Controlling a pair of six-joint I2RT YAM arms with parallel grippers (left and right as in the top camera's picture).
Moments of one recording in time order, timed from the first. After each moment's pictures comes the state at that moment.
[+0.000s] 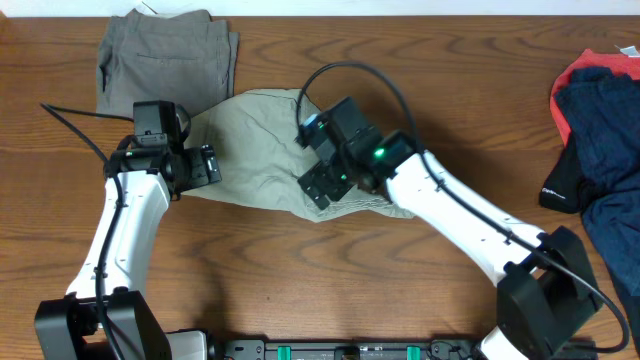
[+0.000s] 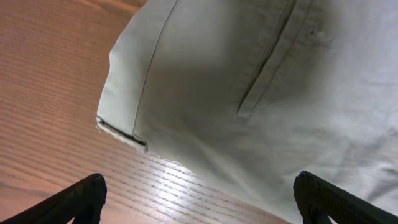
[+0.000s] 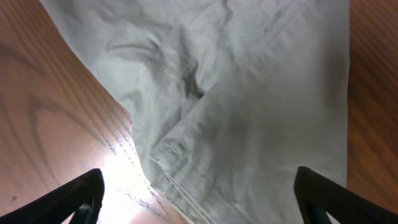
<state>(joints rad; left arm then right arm) 0.09 1.49 1.01 -0.72 -0.09 -0.17 0.71 1.77 1.36 -0.67 -0.12 -0.05</state>
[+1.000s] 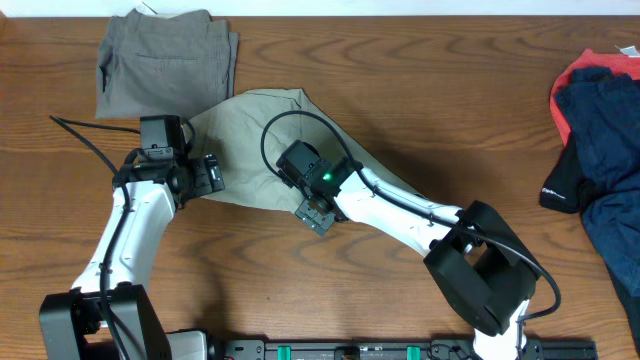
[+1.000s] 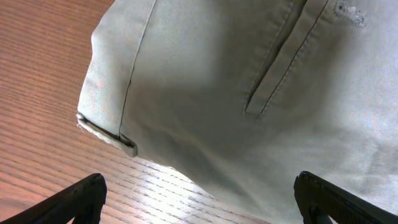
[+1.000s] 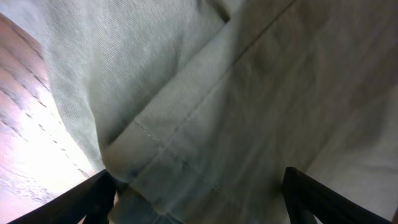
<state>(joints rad) 0.09 1.49 0.91 -0.60 -0.09 -0.18 0.84 1.99 1.36 -0.73 0.15 -0.06</state>
